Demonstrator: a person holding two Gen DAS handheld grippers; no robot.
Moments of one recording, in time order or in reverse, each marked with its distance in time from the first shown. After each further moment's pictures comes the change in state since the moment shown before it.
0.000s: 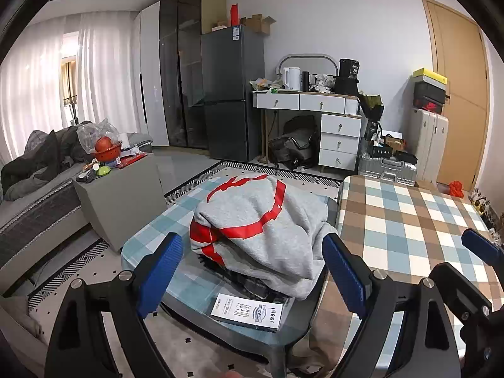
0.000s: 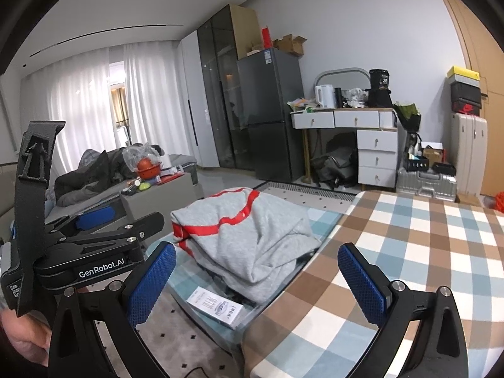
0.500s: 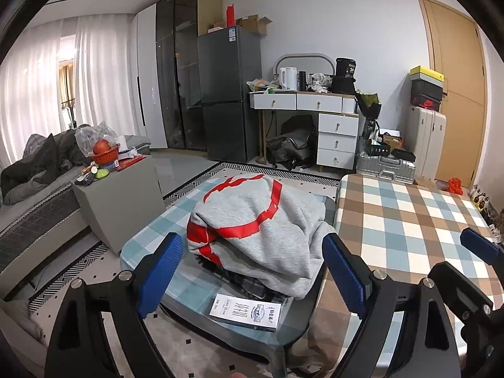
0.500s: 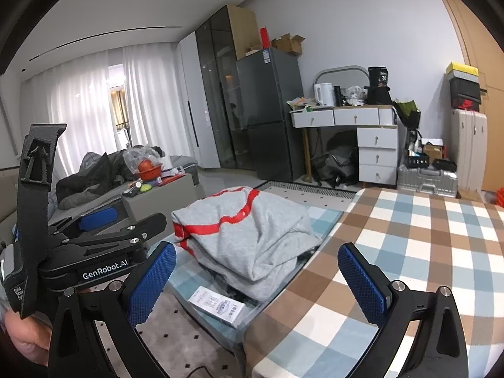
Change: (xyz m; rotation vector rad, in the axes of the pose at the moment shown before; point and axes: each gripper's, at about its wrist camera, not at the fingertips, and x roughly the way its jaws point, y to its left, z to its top) left arm -0.001 -0.002 0.001 0.013 -0.001 -0.004; right arm -0.002 -0.005 -0.003 0.022 0.003 0.006
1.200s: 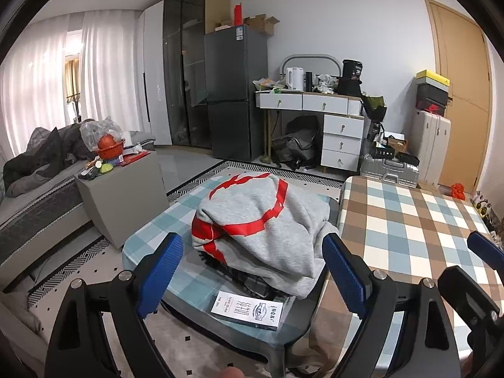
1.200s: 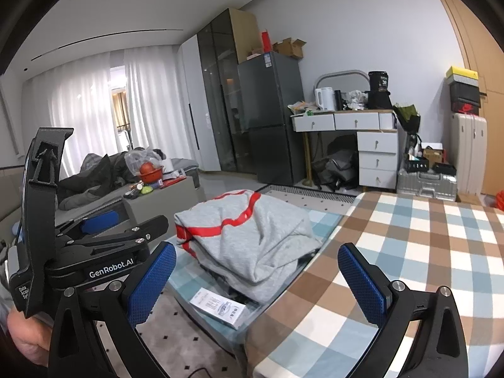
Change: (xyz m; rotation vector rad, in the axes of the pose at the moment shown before) left arm 0.002 0.007 0.000 -0.032 0.007 0.021; right arm -0.007 0.006 0.000 -0.018 -0.017 0.000
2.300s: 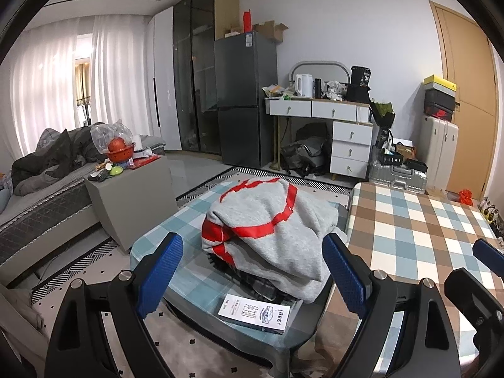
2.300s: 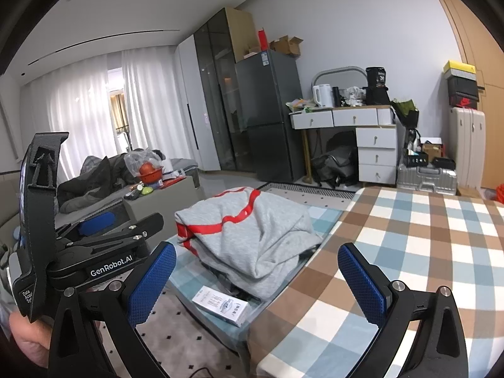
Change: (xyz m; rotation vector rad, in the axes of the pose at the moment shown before) left arm -0.003 0.000 -0.003 -0.005 -0.046 0.042; right arm 0.000 -0.001 -0.001 0.032 0.010 0.000
